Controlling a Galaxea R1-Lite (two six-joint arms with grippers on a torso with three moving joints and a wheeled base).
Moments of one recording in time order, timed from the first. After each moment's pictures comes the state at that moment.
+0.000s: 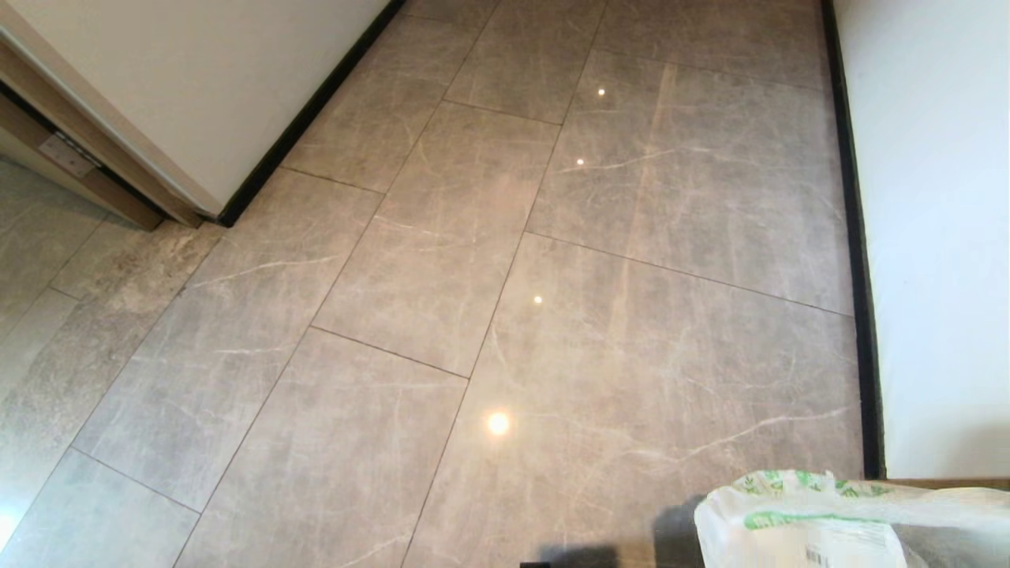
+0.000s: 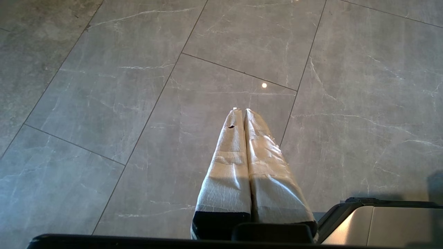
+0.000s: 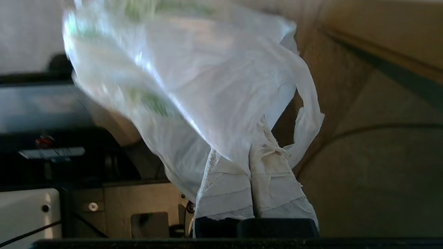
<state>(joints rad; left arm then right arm) 0.00 0.00 0.00 0.01 0.00 0.00 -0.01 0.84 -0.69 0.65 -0.09 -0.02</state>
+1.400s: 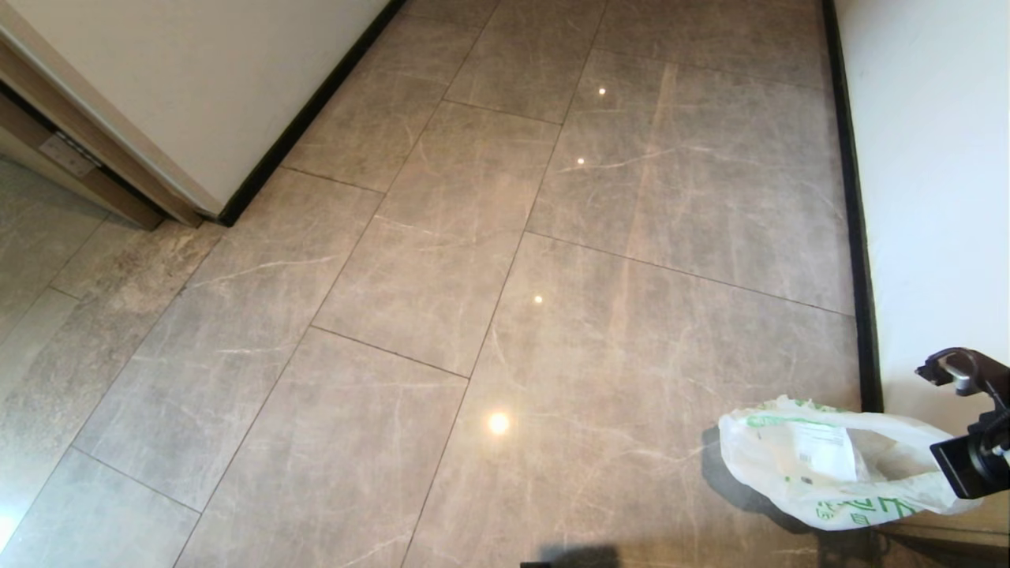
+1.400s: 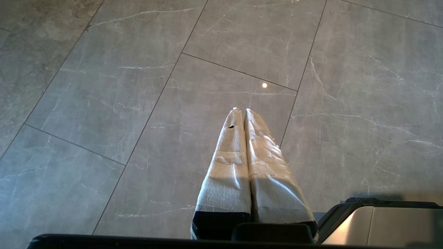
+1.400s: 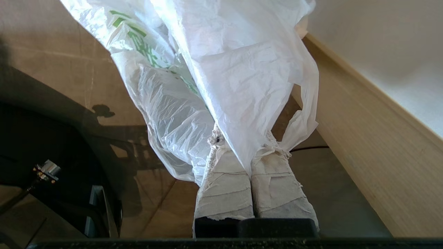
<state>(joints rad) 0.00 0.00 0.00 0.01 0.00 0.00 -0.38 1.60 -0.60 -0.10 -0.04 -0.51</state>
